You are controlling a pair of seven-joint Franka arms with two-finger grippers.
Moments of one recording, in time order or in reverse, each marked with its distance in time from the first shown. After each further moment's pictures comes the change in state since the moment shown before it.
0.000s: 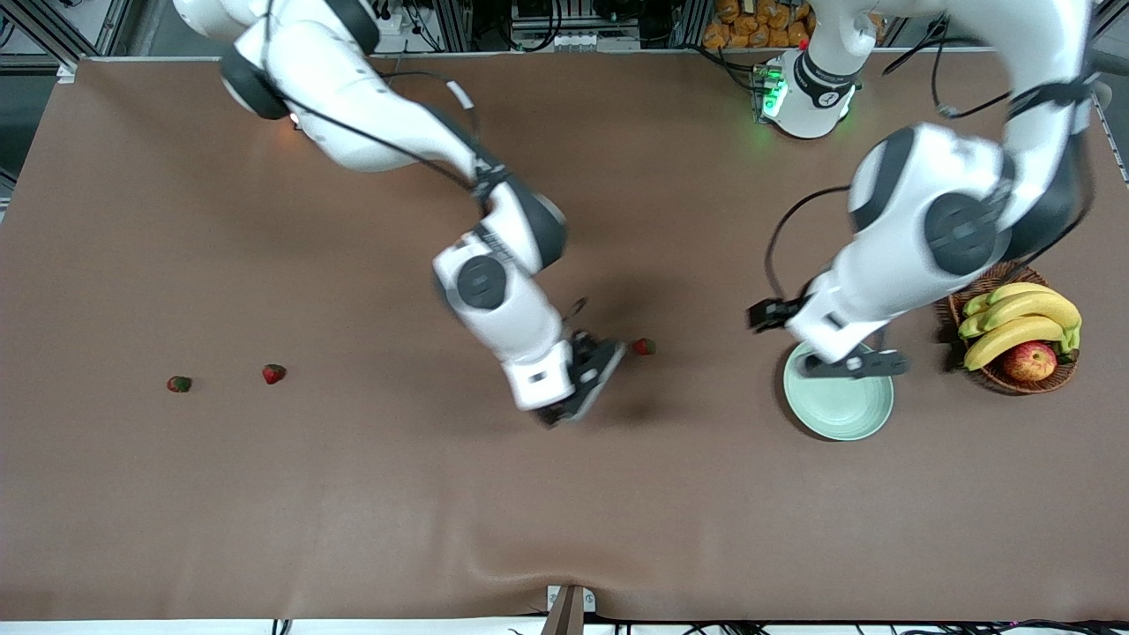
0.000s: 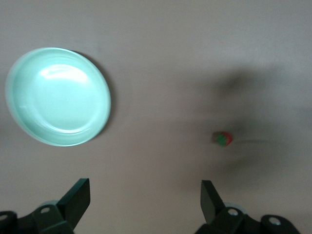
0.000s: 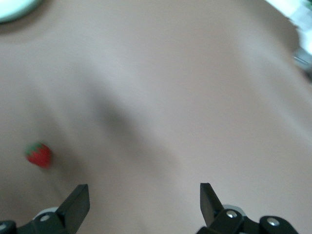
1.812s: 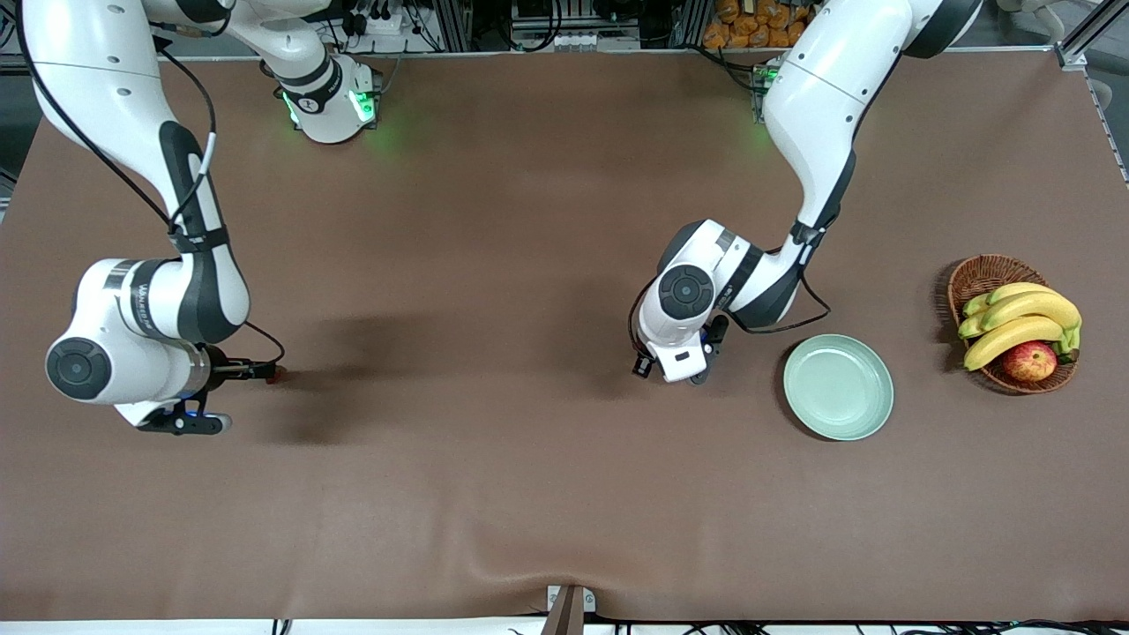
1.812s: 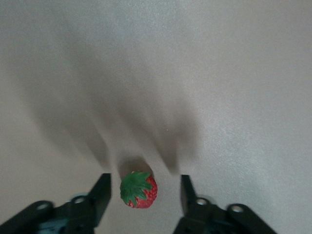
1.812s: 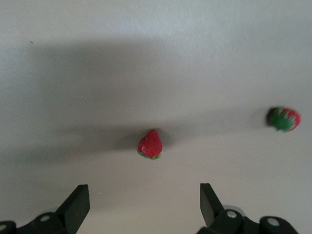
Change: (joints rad) left arm -0.234 0.347 0.002 -0.061 0.095 0.424 -1.328; right arm -0.349 -0.393 -0.390 -0.667 0.059 -0.288 0.378
